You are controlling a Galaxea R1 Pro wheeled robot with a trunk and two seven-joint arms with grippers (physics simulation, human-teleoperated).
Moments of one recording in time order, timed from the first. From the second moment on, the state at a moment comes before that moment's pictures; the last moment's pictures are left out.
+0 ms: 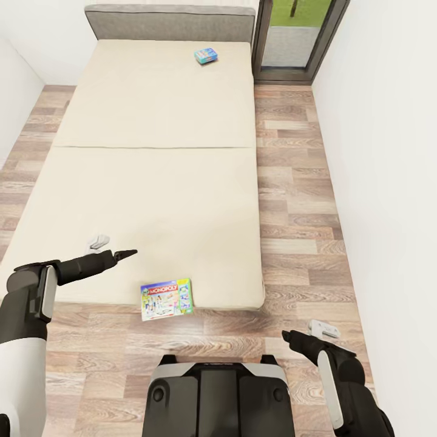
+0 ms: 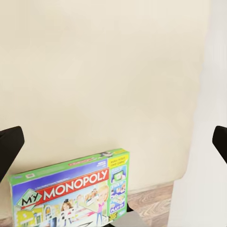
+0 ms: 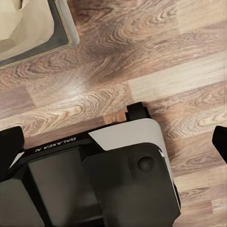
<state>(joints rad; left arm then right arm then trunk) -0.79 0.21 0.40 -1.17 0.00 0.93 -0.90 -0.29 0.15 -0.25 -1.44 -0.05 0.81 -0.04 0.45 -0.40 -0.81</state>
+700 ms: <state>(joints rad) -0.68 0.27 0.39 -1.19 -0.01 0.93 -0.90 -0.28 0.14 -0.25 -1.44 -0.04 0.82 -0.04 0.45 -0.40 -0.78</state>
